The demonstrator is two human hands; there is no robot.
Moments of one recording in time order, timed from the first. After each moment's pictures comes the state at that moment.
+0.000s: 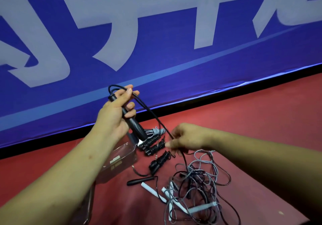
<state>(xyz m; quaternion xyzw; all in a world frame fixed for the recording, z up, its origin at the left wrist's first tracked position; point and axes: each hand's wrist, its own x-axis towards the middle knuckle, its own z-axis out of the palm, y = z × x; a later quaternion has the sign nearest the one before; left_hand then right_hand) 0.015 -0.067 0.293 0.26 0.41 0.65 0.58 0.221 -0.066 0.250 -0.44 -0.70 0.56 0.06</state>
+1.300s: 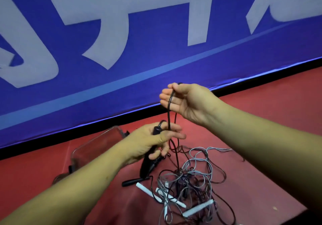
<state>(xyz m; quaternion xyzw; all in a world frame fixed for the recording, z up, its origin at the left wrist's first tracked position) 0.063 -0.095 0.247 0.54 0.40 0.28 0.68 0.222 -0.036 0.305 -0.31 -0.28 0.77 0.48</state>
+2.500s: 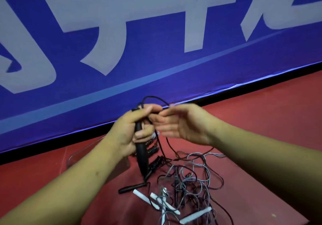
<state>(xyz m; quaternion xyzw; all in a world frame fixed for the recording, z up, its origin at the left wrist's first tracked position) 0.066 -0.080 0.288 0.36 0.33 0.46 0.74 0.242 -0.043 0.272 -0.36 -0.38 0.80 0.29</state>
